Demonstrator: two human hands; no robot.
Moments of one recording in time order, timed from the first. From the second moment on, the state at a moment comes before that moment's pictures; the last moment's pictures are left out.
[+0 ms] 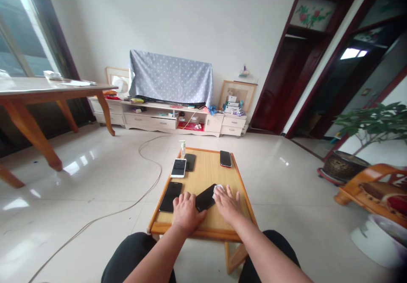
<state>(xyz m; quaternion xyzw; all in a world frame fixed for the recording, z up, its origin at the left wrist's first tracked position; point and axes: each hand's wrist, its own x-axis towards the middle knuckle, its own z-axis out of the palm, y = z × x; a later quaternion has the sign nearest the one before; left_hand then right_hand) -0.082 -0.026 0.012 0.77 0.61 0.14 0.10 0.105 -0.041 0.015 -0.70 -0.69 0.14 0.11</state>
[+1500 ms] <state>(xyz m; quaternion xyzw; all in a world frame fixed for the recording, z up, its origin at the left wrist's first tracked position) -0.073 -0.025 0.019 0.77 0.62 0.12 0.09 0.111 -0.054 0.014 -0.65 -0.74 0.12 0.11</state>
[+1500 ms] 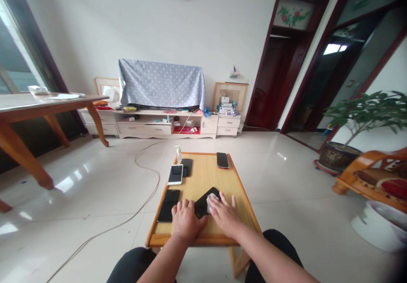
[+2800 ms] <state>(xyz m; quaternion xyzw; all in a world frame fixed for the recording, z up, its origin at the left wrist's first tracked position) -0.068 -0.023 0.010 0.79 0.60 0.15 0.06 0.121 -0.028 -0.013 -0.68 -0.71 0.09 0.18</state>
